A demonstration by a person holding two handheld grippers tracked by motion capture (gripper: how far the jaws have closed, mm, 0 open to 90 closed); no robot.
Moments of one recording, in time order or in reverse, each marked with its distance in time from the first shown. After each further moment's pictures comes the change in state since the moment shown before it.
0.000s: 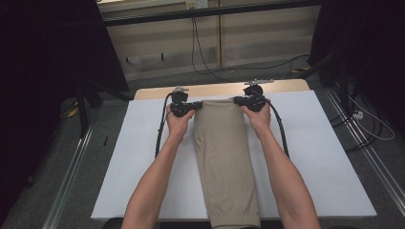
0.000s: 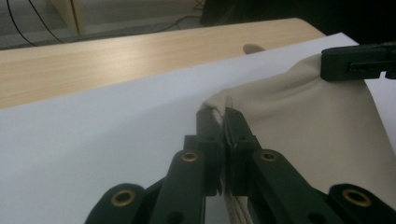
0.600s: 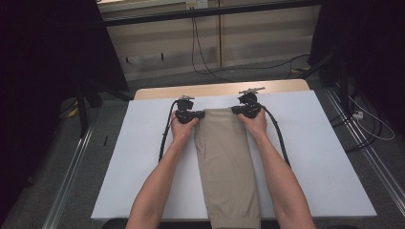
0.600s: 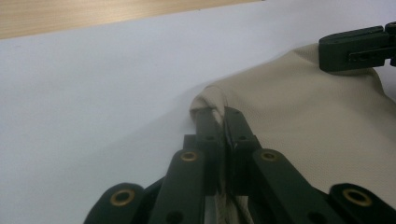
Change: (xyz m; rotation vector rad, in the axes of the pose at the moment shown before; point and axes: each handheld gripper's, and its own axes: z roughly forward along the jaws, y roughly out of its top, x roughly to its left) left arm 0.004 -0.031 0.028 0.108 0.027 0.013; right arm -0.002 -0.028 0.031 0.124 -0.022 -0.022
